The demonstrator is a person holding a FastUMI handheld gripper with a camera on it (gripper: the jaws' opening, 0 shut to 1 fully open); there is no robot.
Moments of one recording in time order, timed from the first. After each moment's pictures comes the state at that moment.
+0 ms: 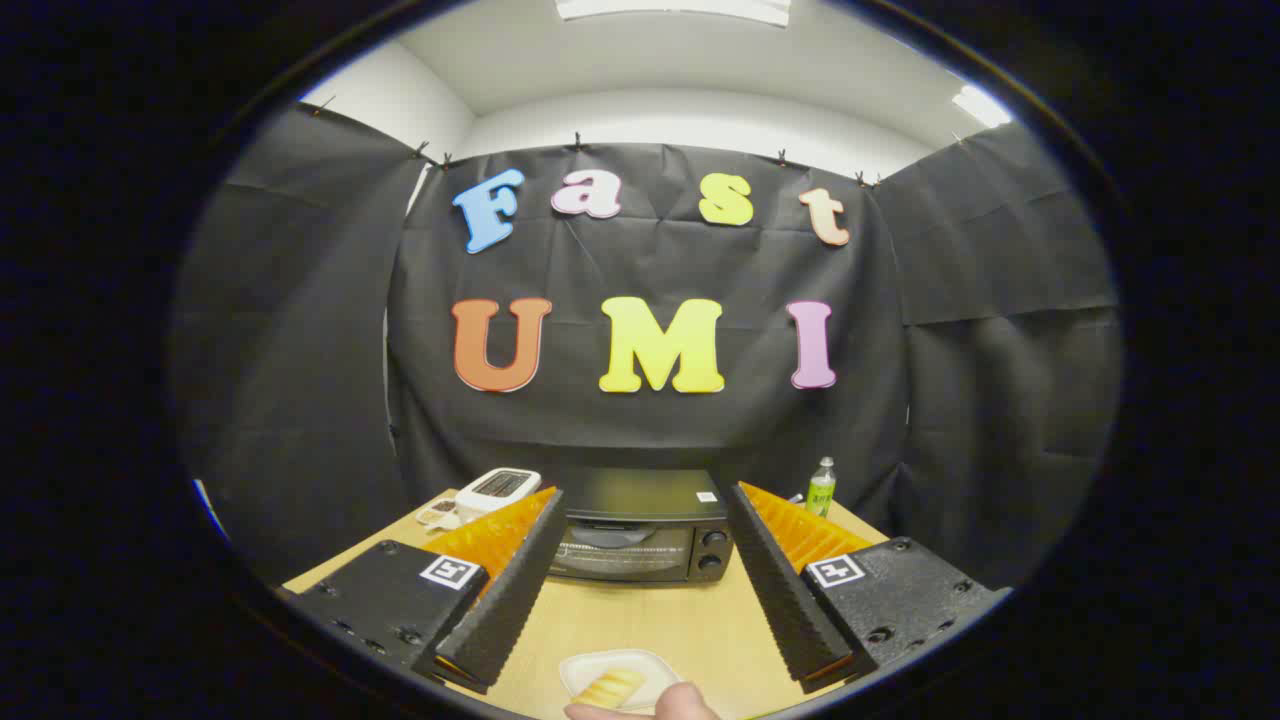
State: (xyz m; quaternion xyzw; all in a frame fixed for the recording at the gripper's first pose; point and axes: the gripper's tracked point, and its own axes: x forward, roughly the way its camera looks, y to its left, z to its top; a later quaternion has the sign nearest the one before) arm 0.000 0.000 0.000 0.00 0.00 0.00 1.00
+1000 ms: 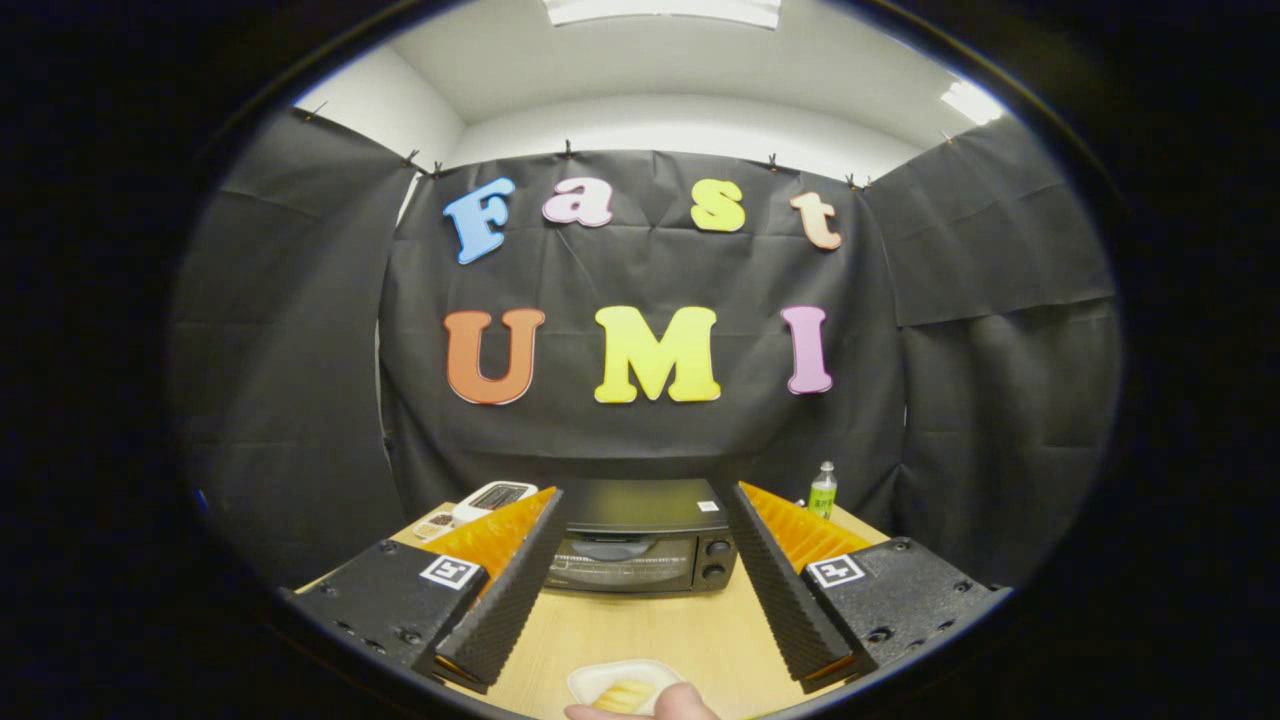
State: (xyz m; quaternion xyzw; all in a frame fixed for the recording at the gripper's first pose) arm 0.015 -0.004 0.004 0.02 -0.02 -0.02 1.00
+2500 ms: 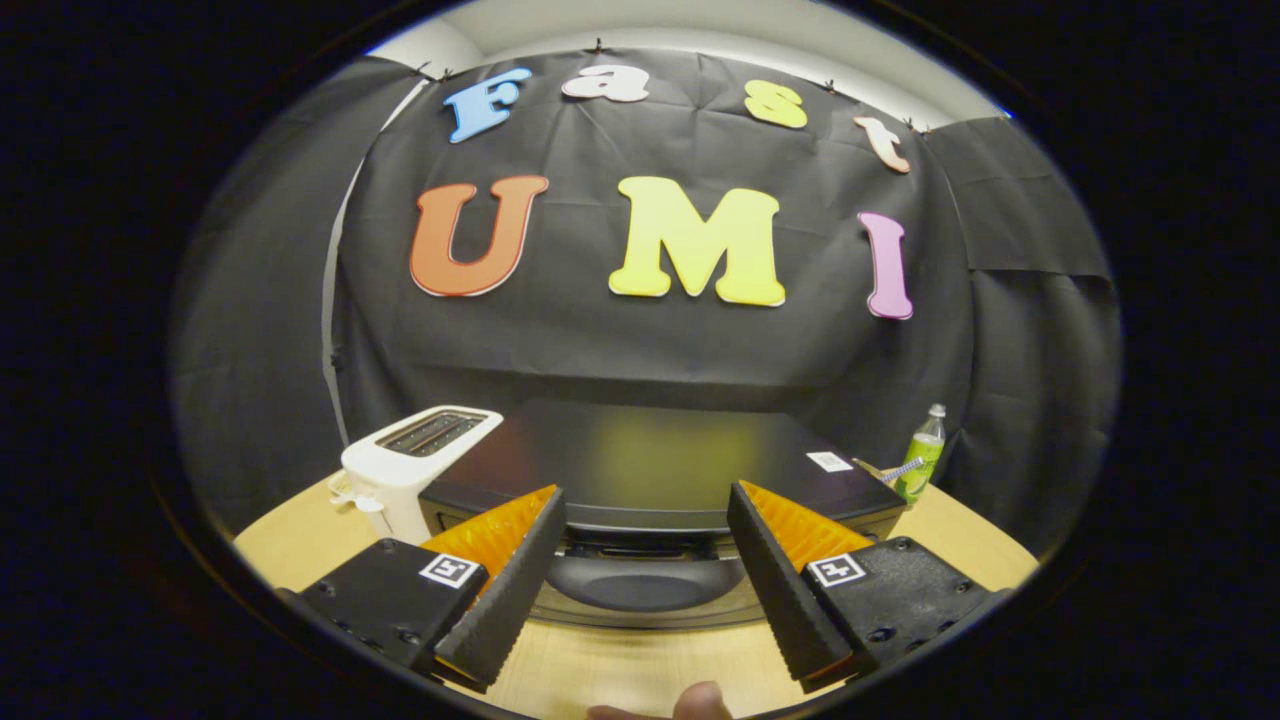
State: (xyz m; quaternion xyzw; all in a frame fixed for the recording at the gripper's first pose) arm 0.285 0.046 -0.166 -0.02 0.10 -0.02 1.00
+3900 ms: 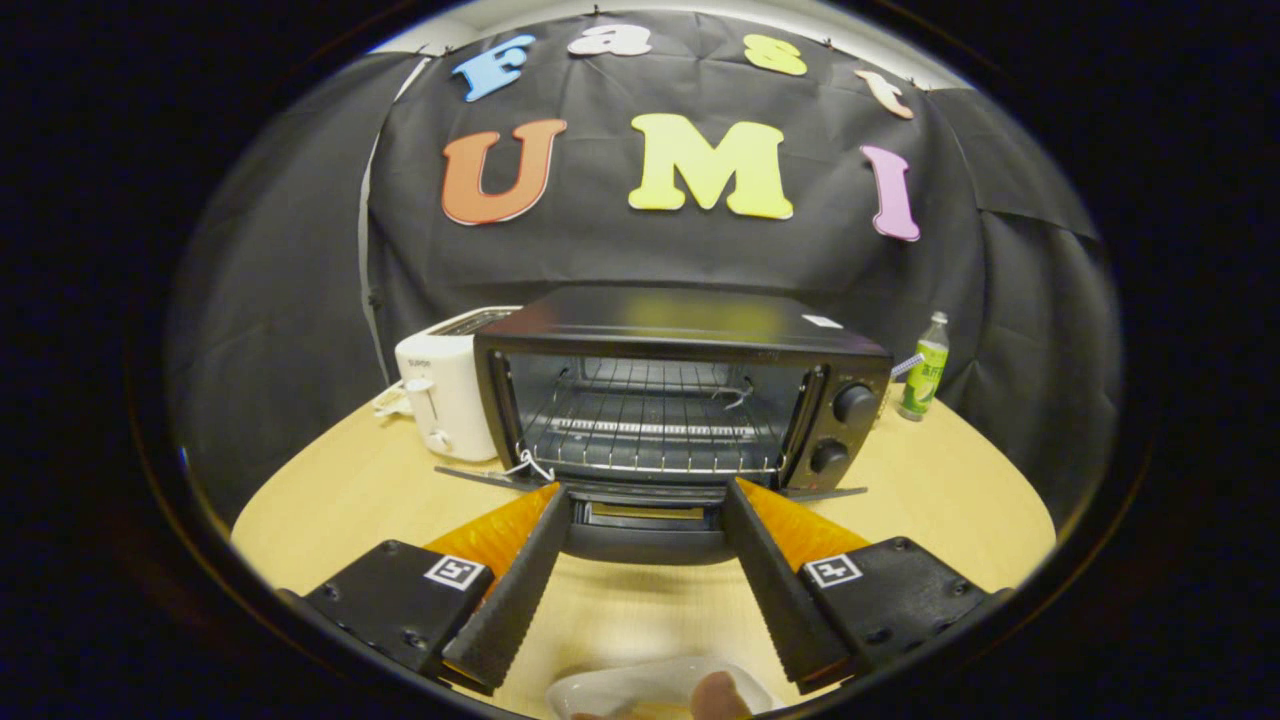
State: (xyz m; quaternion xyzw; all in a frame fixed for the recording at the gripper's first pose) arm 0.175 0.047 -0.244 0.01 0.22 0.03 0.98
